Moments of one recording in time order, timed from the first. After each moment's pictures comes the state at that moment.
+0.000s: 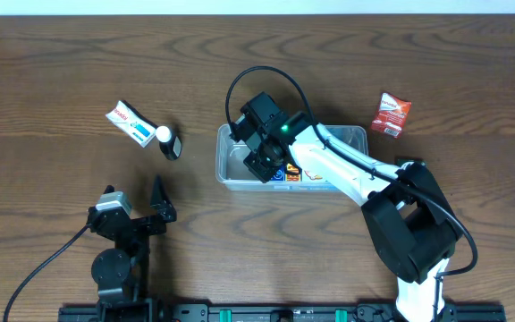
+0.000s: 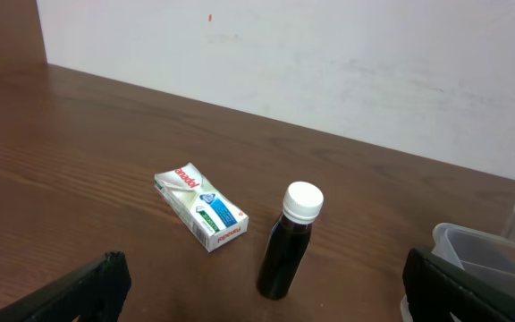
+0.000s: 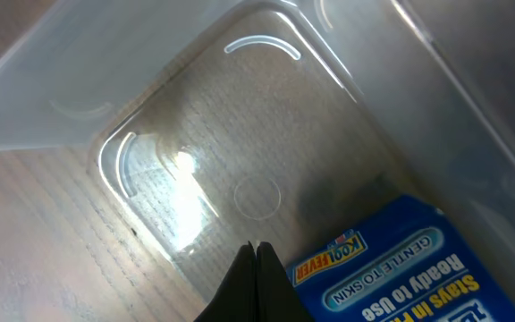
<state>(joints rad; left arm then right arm) 0.09 0.01 0.02 -0.11 0.00 -0.23 0.69 2.02 1.45 -0.70 -0.15 -0.10</state>
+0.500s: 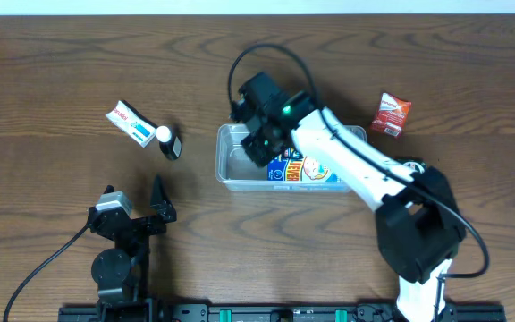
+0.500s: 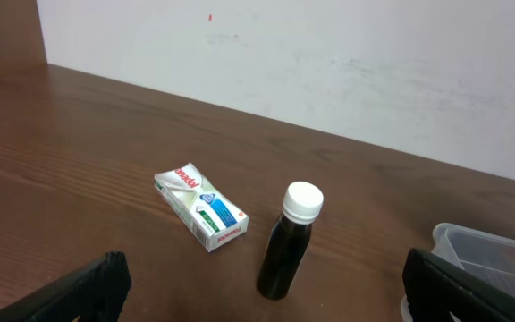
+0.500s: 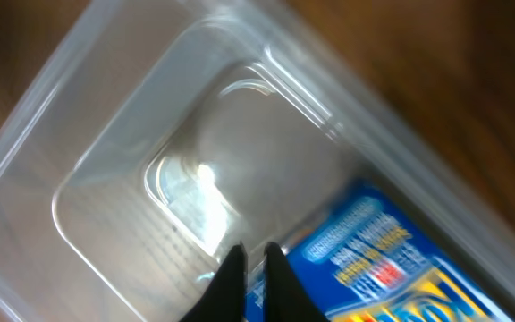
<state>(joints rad) 0.09 0.01 0.02 -0.11 0.00 -0.23 0.64 2.00 1.64 -0.89 -0.16 0.05</state>
